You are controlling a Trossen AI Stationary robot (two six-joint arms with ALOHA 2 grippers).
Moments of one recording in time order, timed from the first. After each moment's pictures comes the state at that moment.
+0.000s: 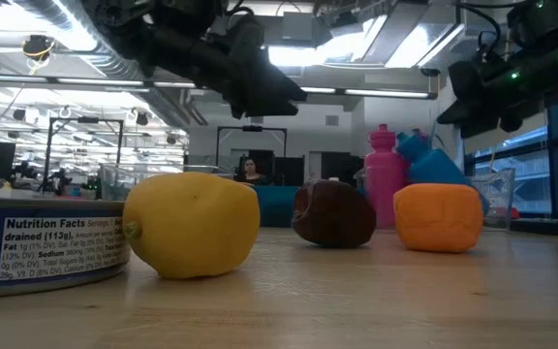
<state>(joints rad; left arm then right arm) 0.20 1.49 0.80 0.48 0.00 -0.05 -0.61 0.45 0.29 -0.08 0.29 0.25</state>
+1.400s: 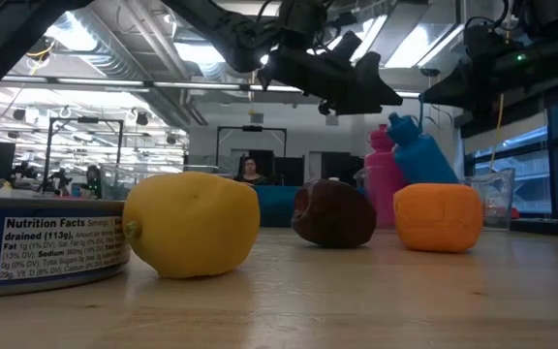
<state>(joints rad) 0.31 2.03 1.57 0.33 0.02 0.10 -0.47 0.46 0.29 0.01 0.01 0.25</state>
